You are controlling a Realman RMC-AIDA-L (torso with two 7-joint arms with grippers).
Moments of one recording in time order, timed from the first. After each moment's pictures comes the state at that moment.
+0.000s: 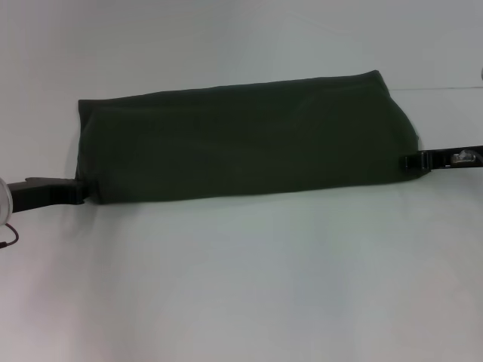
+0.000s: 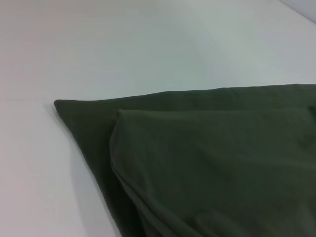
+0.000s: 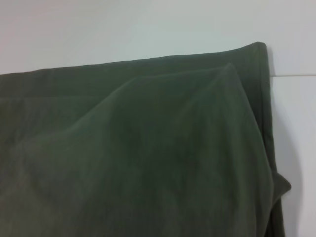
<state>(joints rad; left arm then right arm) -0.60 -2.07 0.63 0.64 2.25 0.98 -1.87 0.76 1.97 -0.74 -0.46 -2.40 -0.81 2.18</state>
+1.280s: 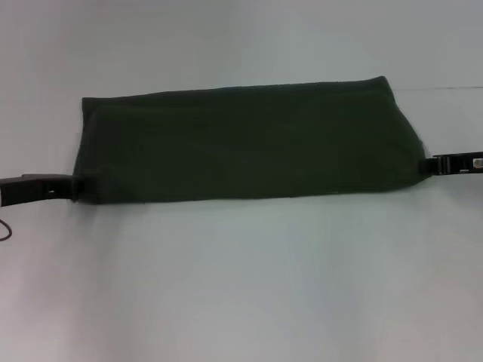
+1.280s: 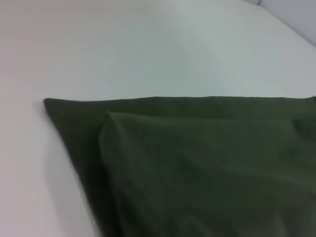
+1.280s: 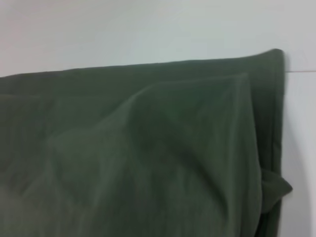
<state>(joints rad) -0.60 -2.04 0.61 0.68 2.26 1.10 -1.95 0.68 1.97 -0.72 -0.60 -2.38 -0.99 2.16</state>
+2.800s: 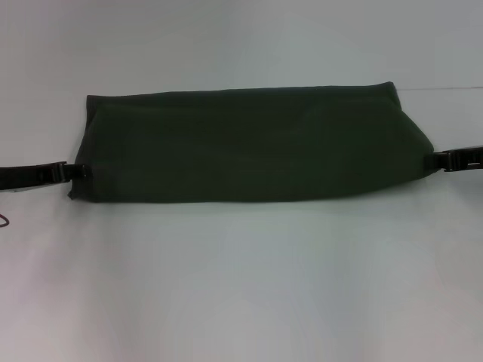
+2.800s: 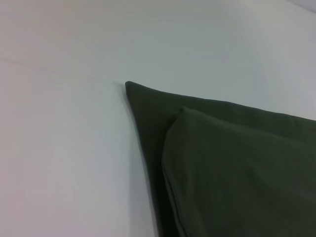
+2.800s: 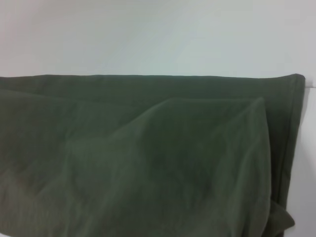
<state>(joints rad) -0.66 -2.02 0.57 0.61 2.38 0.97 -2.19 0.66 1.94 -0.71 -0.65 -2.34 -1.09 2.09</state>
